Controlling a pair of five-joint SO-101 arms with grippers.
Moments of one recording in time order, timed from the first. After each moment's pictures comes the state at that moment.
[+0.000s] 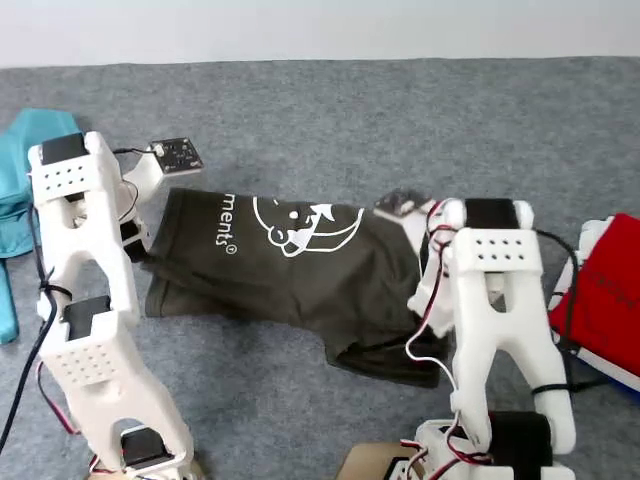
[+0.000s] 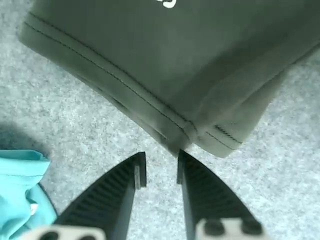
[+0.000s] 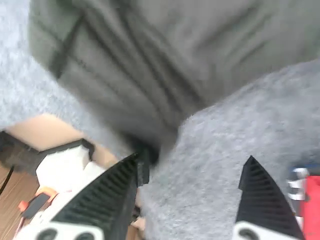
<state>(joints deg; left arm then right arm) -20.0 29.0 -22.5 98.9 -70.2 -3.2 -14.9 19.7 100.3 36.7</state>
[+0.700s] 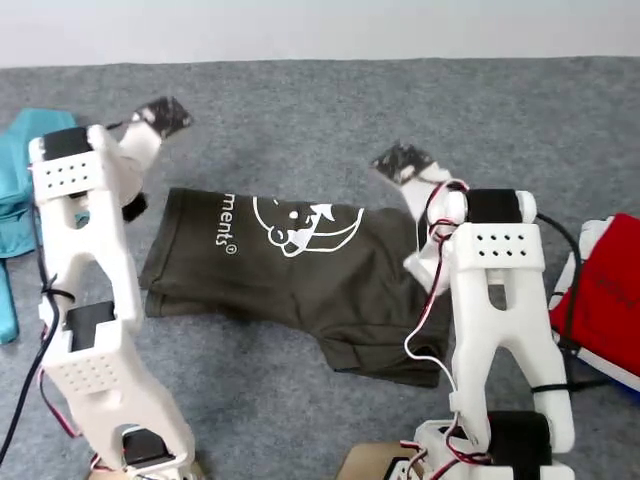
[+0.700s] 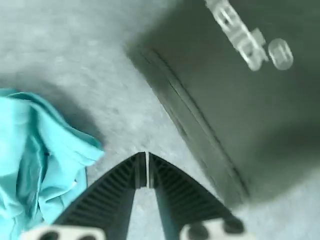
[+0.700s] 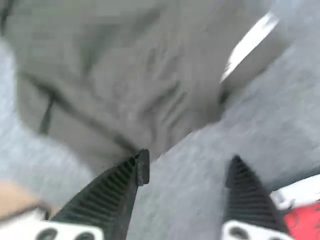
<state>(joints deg) -17.1 24.7 -22.5 86.2 -46.6 -4.1 -14.9 16.1 83.4 34.2</state>
